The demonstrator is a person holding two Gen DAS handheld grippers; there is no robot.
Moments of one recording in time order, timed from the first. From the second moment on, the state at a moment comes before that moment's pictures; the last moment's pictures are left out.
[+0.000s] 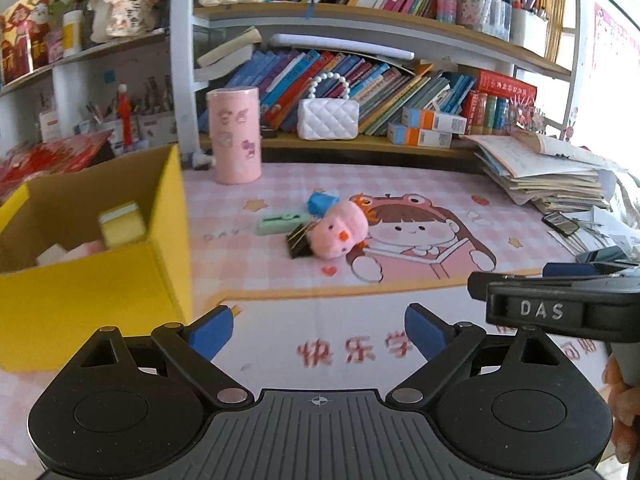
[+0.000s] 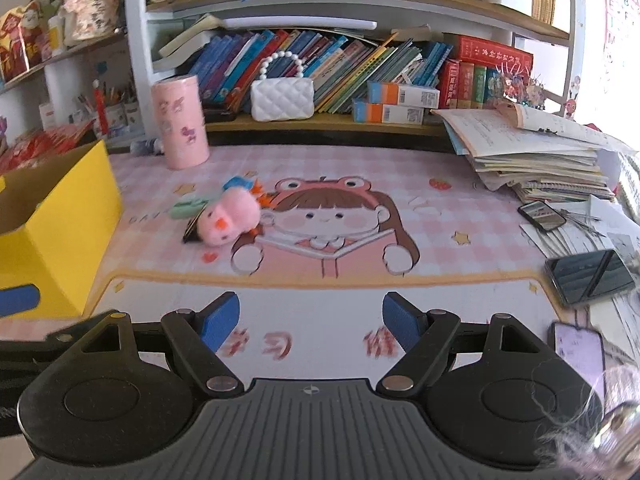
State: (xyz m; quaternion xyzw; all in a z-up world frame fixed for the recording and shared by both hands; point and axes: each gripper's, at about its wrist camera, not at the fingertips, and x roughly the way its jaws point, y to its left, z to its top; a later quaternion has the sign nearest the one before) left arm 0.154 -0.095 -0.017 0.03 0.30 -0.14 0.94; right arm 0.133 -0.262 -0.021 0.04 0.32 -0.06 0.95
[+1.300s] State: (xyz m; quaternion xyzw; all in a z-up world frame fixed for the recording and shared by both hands) left arm 0.235 -0.155 -0.034 0.06 0.34 -0.13 0.93; right arm 0.211 -0.340 -0.033 0.10 0.32 -0.04 0.94
